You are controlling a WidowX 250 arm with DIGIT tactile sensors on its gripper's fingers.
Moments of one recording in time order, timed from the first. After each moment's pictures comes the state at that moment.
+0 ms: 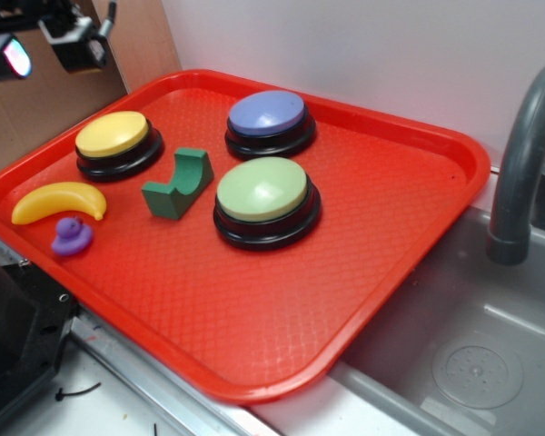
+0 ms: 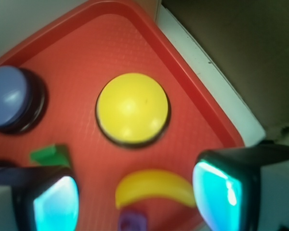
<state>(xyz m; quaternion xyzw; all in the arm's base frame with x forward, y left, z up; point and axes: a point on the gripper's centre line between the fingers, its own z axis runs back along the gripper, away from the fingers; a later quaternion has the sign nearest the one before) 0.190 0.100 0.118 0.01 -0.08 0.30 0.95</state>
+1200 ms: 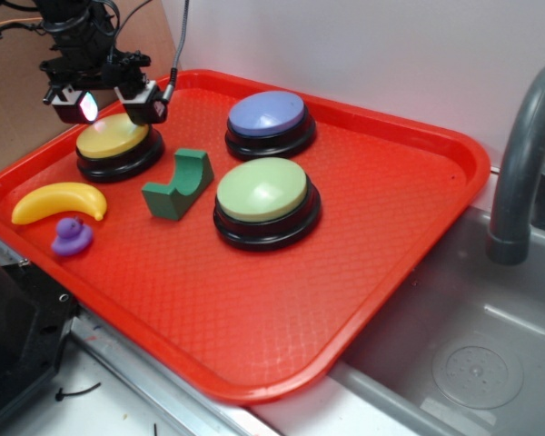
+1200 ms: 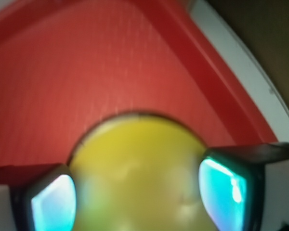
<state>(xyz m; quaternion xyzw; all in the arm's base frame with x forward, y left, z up) 0.217 0.102 0.046 0.01 -0.04 0.25 0.97</state>
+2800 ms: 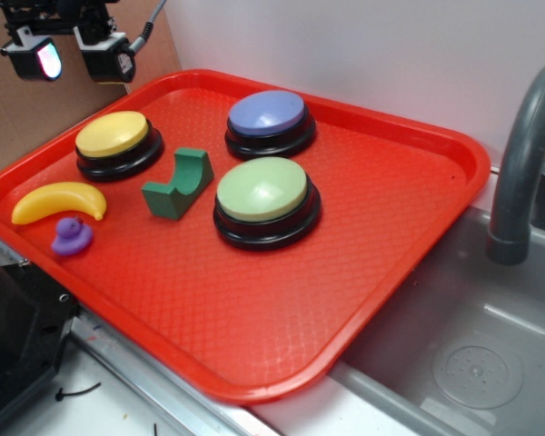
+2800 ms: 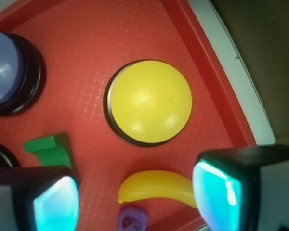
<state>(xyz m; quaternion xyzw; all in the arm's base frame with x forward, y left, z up) 0.202 0.079 0.124 0.01 0.00 0.22 0.98</state>
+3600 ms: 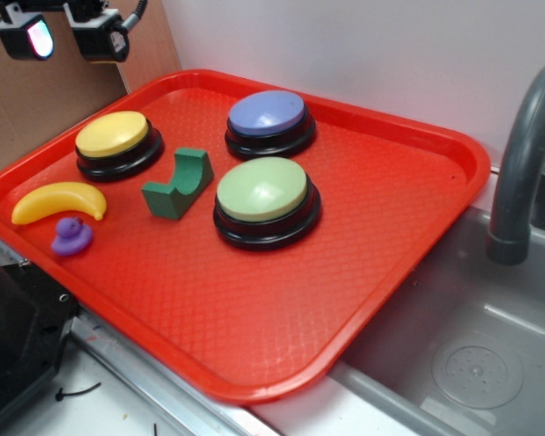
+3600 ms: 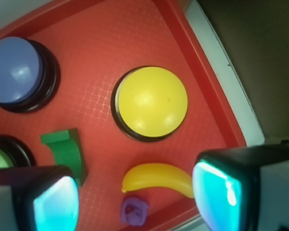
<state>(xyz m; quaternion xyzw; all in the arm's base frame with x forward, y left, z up) 0.198 0.072 0.146 0.01 -0.02 0.21 0.98</state>
